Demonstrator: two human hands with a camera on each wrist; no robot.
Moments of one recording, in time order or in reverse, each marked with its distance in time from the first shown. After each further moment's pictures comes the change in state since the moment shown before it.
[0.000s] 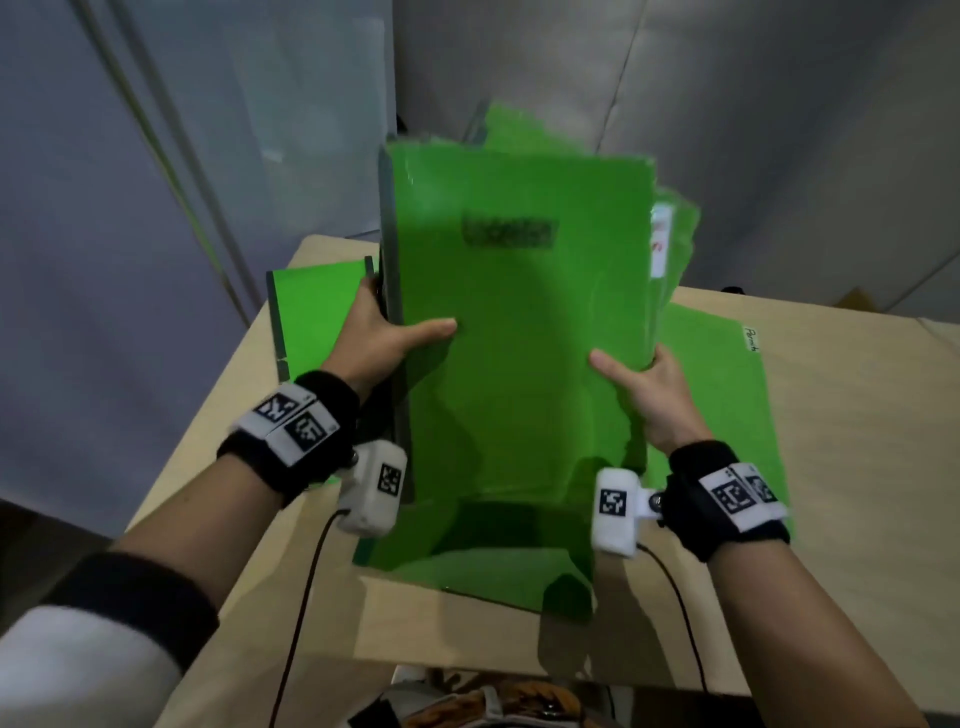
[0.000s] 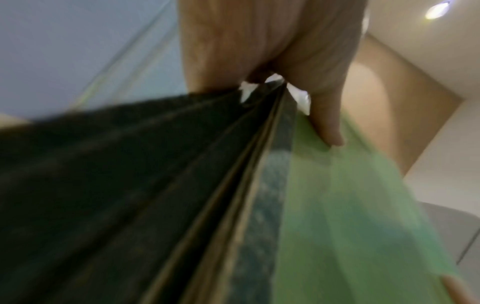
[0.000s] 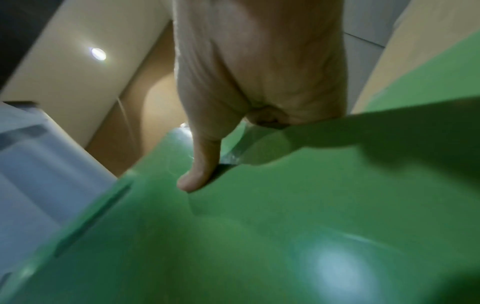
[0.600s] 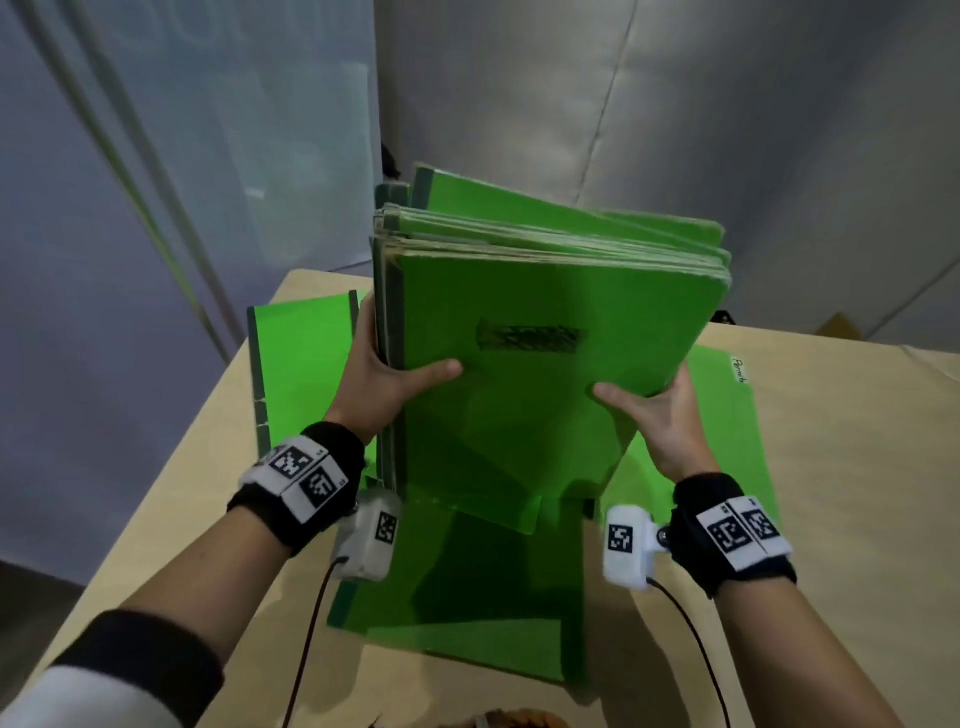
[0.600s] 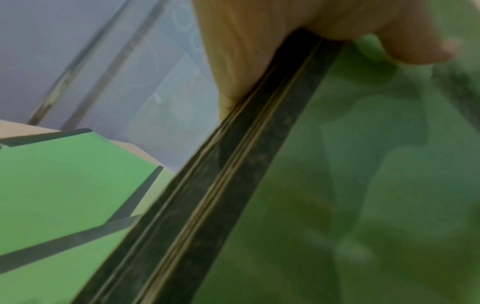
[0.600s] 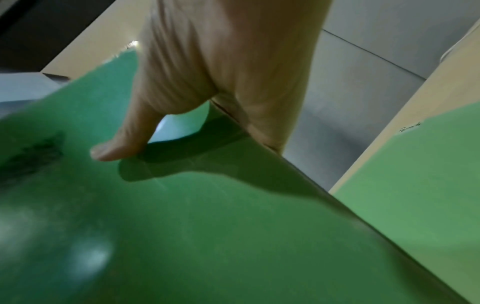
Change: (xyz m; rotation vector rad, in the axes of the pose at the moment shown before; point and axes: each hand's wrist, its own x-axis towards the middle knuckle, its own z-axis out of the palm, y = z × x) left_hand 0.014 -0.013 0.016 -0.165 -0.085 0.177; right_hand 0.013 -0.009 -0.017 0.133 -0.009 -0.170
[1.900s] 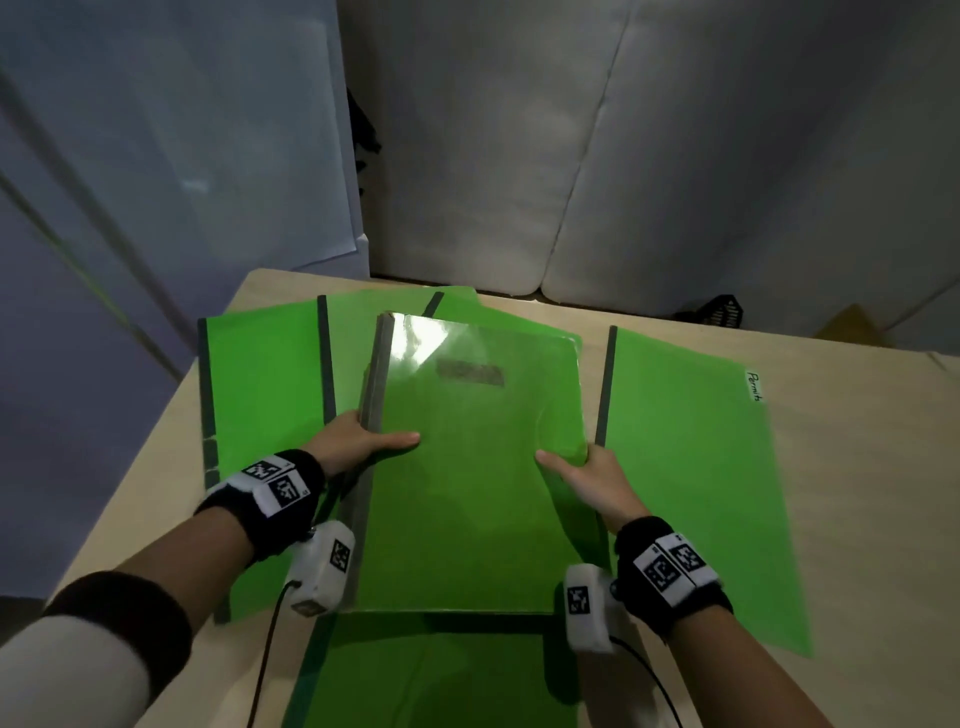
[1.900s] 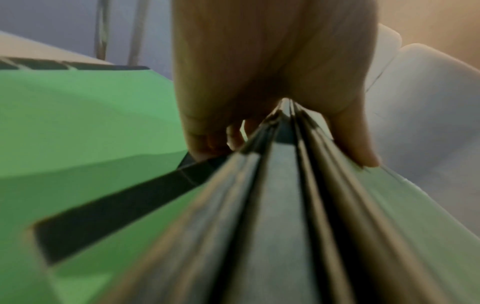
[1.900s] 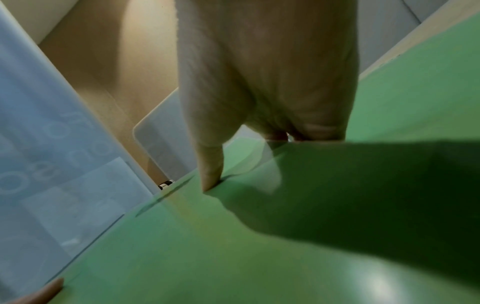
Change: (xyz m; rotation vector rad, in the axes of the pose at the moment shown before) left_hand 0.066 -0.064 -0.011 0.589 -0.189 -0.790; right_hand 0.065 0.082 0.036 -0.462 -0.122 0.482
